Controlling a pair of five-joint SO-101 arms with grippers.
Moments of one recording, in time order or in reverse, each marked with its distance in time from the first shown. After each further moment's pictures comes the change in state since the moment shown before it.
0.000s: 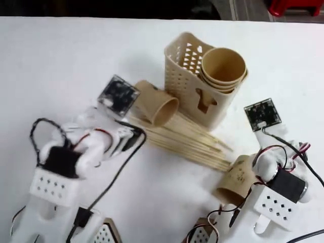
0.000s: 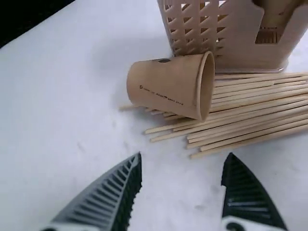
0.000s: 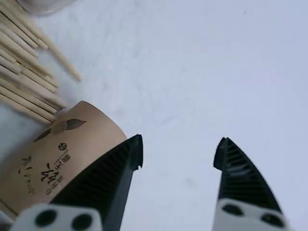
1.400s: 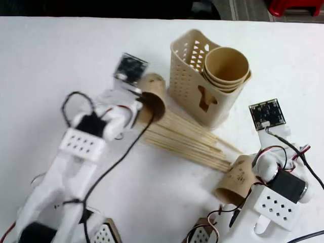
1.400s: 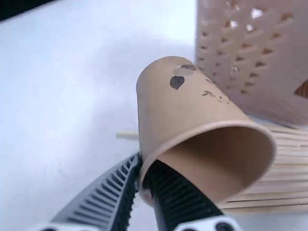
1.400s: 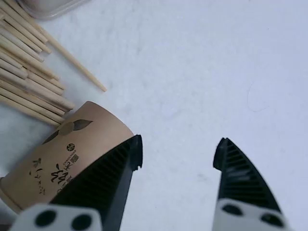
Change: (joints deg) left arm -1.1 21.3 -0.3 -23.5 10.8; right arm 0.0 0.0 0.0 1.6 -4.5
